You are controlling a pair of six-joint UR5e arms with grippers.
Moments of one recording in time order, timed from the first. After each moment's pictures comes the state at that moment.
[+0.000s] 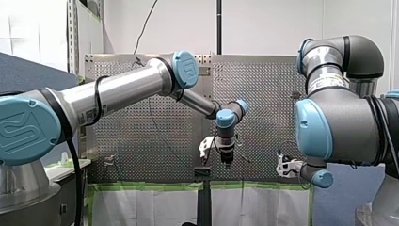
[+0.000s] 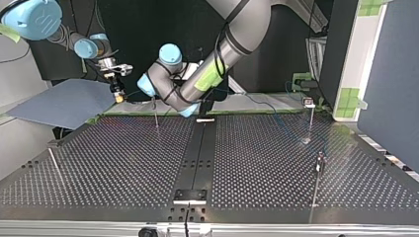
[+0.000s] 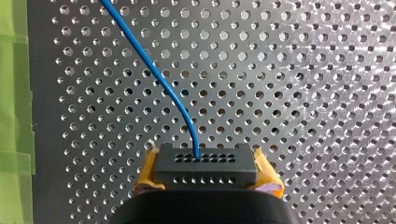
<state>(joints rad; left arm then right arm) -0.77 -2.74 -0.73 -3.82 -1.88 -2.18 1.52 -0.56 1.76 -1.23 0.91 1.56</state>
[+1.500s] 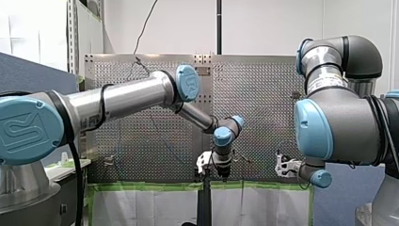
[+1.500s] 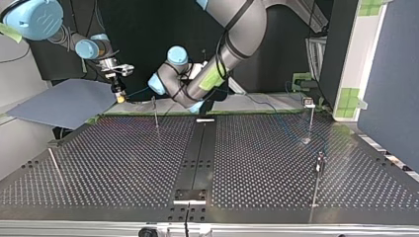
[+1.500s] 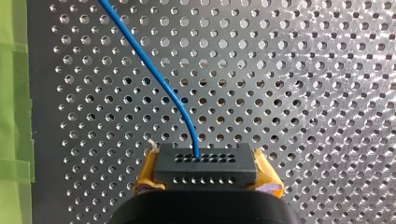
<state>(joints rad) -0.74 -2.85 -0.72 -3.70 -1.90 -2.18 1.53 -0.56 1.76 -1.23 0.91 1.56</state>
